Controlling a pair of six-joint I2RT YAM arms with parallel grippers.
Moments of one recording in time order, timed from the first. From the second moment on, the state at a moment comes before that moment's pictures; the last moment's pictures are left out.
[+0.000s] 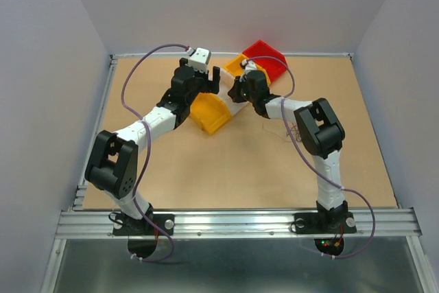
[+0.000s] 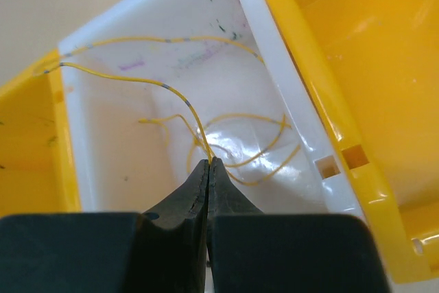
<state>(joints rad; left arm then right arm) -0.48 1.62 1.11 0.36 -0.07 -0.05 0.46 2.16 1.40 0.41 -0.19 0.37</state>
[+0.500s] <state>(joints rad) -0.48 1.63 1.11 0.36 -0.07 -0.03 0.55 2.24 1.59 0.03 0.07 0.18</state>
